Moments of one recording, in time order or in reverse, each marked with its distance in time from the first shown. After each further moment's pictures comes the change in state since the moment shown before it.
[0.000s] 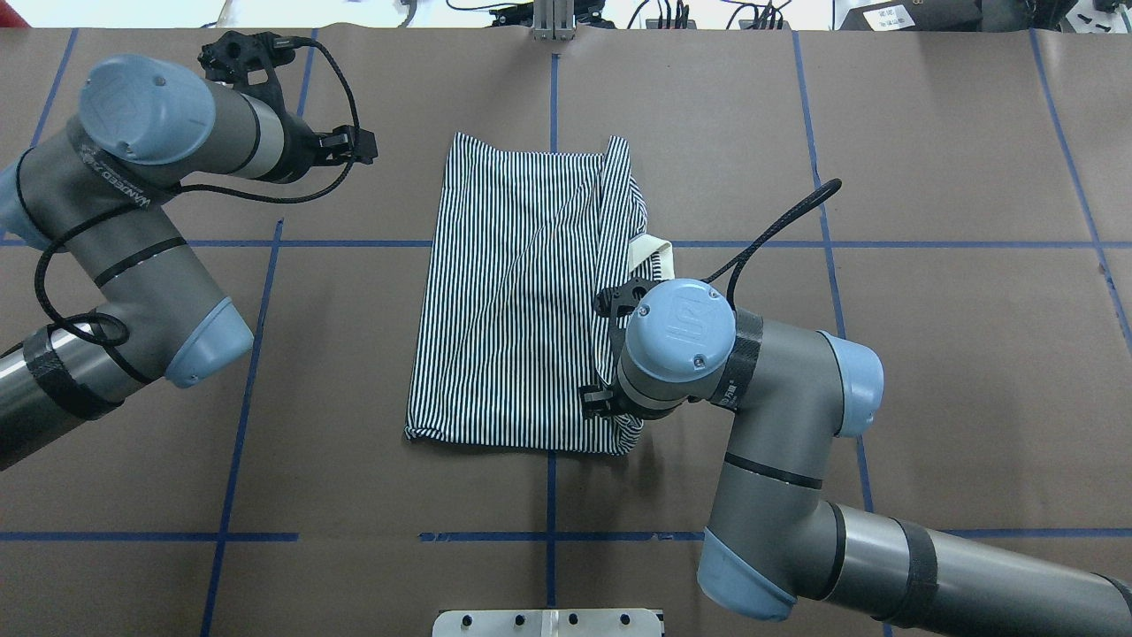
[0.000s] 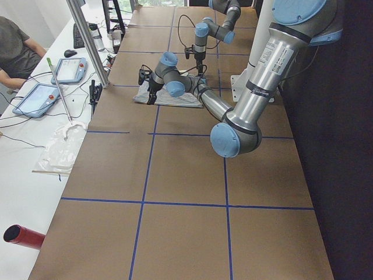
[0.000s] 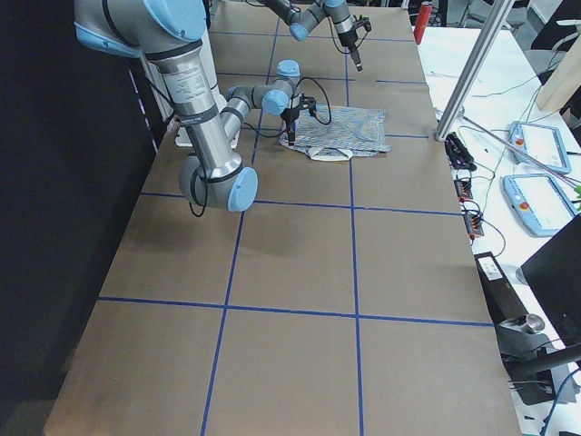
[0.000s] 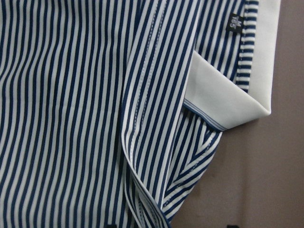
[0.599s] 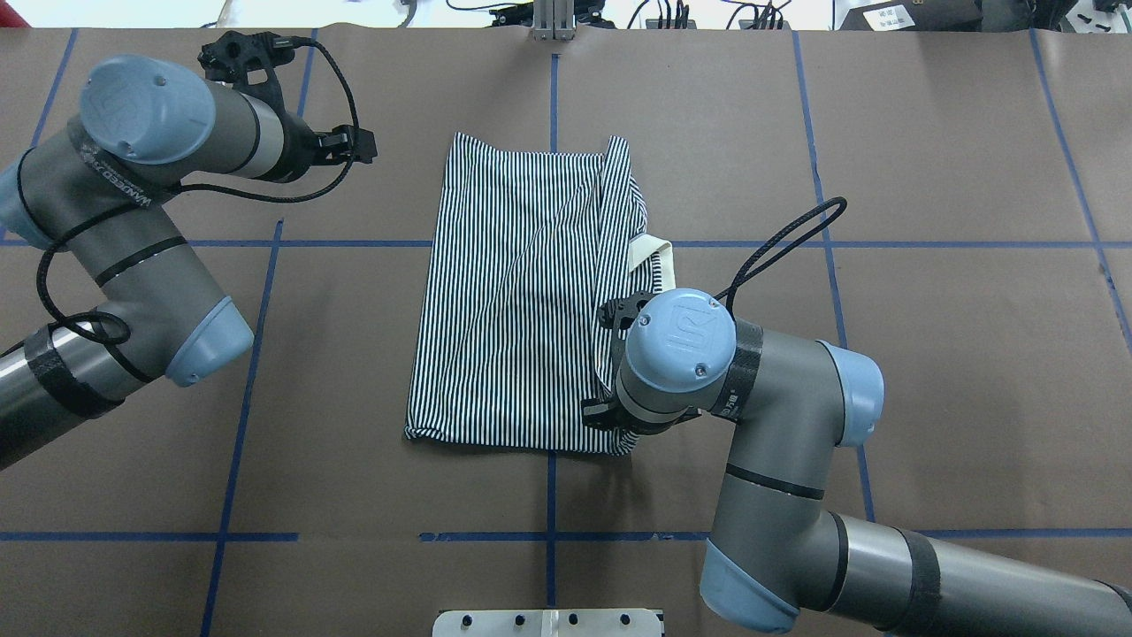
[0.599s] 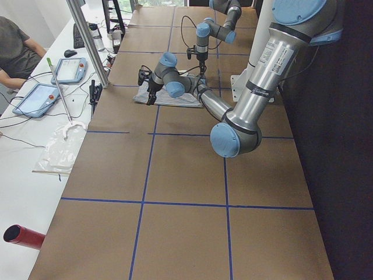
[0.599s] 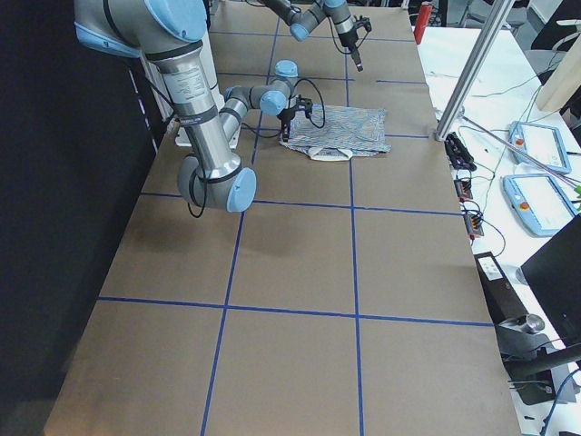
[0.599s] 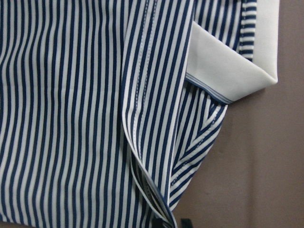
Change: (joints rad) left arm -0.002 0.000 0.008 -0.008 0.001 0.000; right arm -0.016 -0.005 0.002 0.005 0.022 0.061
